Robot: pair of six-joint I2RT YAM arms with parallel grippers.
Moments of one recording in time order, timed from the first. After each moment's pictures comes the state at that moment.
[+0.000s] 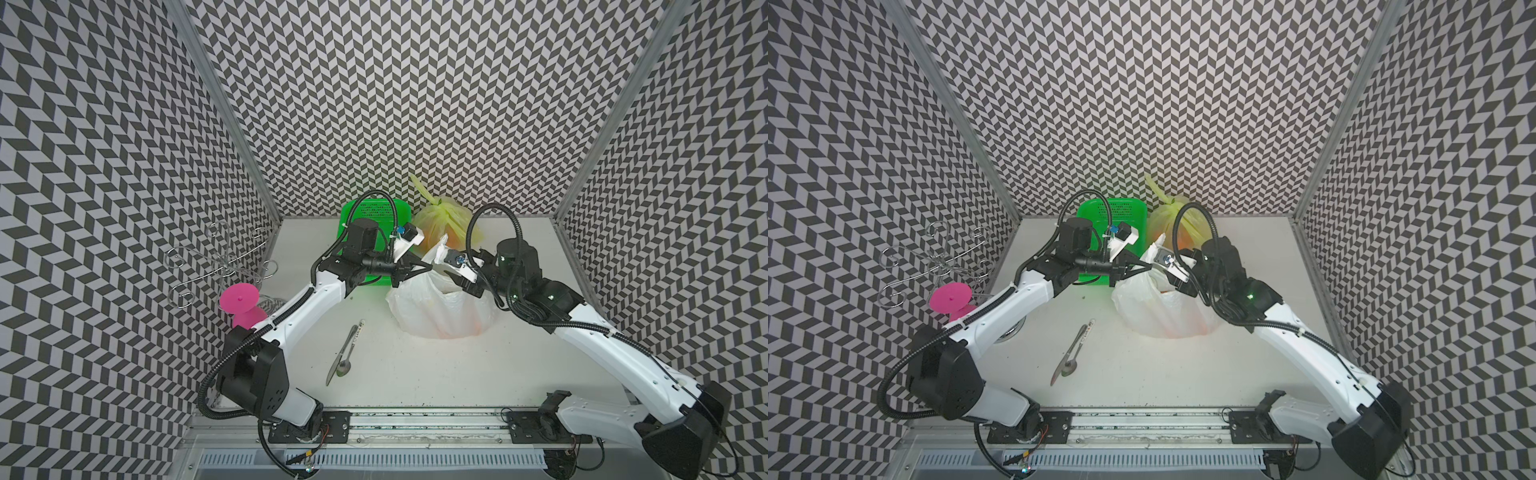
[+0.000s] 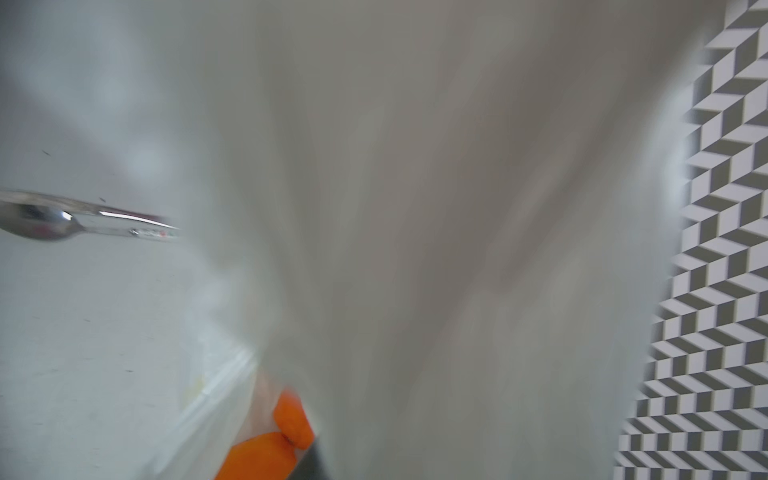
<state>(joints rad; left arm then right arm) -0.47 1.50 1.23 -0.20 0.96 0.20 0.60 1.18 1.15 -0.39 -0.20 -0.67</state>
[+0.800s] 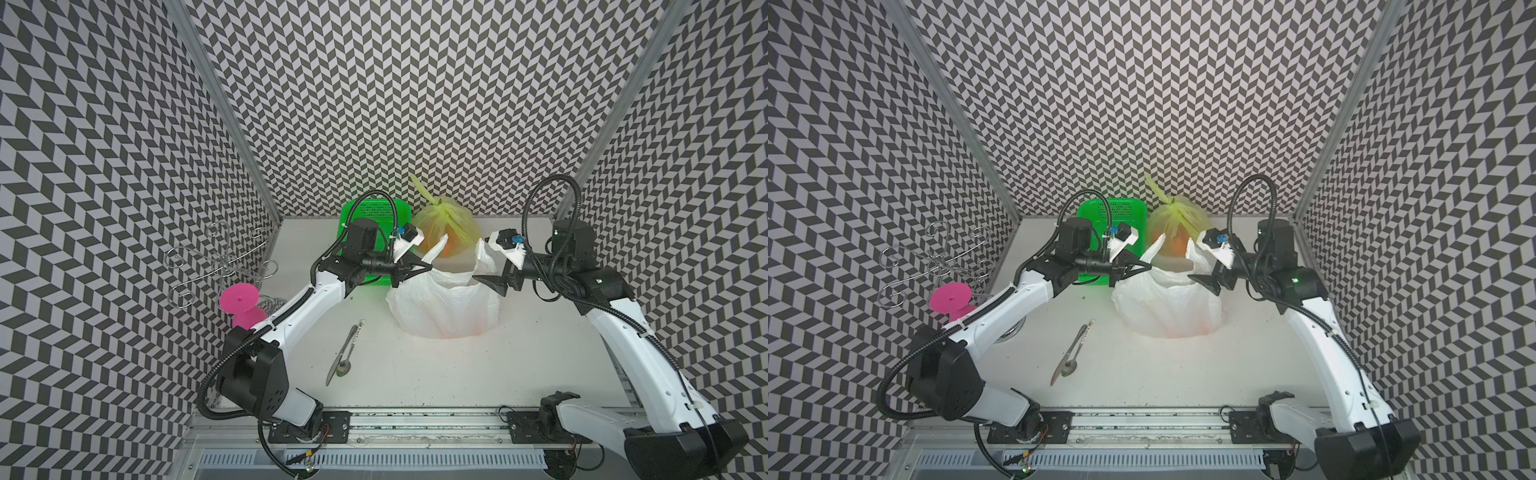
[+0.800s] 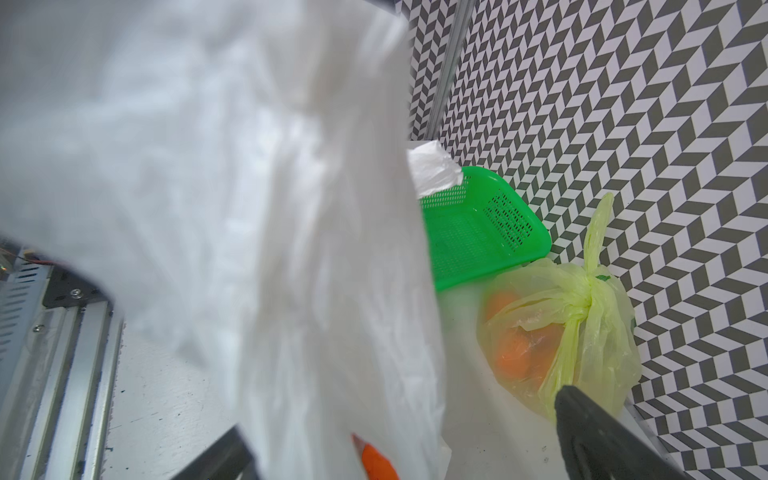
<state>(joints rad) -0.47 1.49 1.23 -0.20 0.96 0.22 0.18 1.15 1.25 -0.63 -0.79 -0.68</state>
